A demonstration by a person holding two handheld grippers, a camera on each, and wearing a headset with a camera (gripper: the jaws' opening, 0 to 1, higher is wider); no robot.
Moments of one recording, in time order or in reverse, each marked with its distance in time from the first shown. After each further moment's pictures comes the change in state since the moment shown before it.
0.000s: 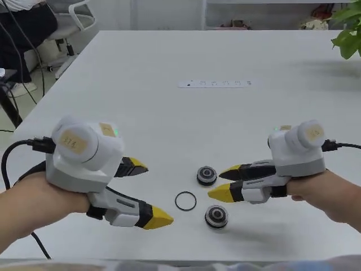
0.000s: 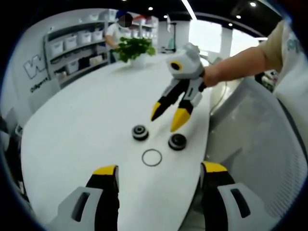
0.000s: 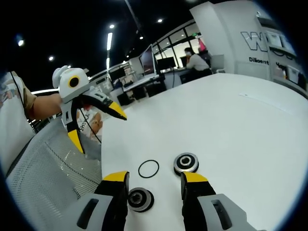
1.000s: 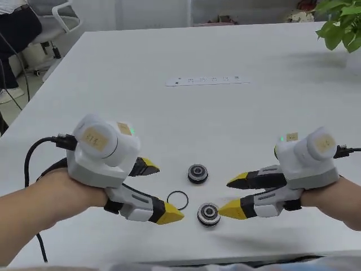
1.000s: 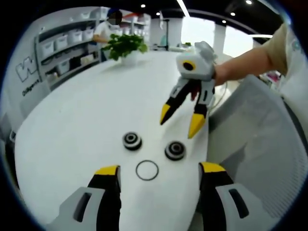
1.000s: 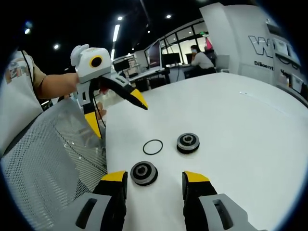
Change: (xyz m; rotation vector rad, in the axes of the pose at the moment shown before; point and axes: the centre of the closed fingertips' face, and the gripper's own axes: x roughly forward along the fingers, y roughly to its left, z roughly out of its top) left arm 0.037 -0.009 0.015 0.033 0.027 -0.067; right arm -0.024 0.014 -0.034 -0.069 0.057 0.001
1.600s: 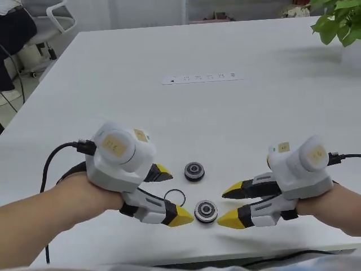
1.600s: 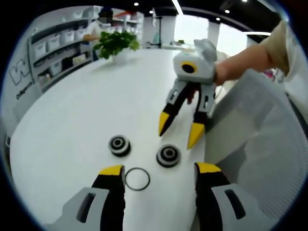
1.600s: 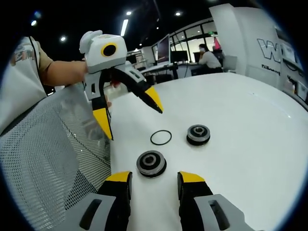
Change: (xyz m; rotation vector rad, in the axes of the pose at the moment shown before) left arm 0.029 -0.015 0.001 0.030 0.019 -0.058; right arm 0.009 0.009 -0.021 -0.064 0.034 0.033
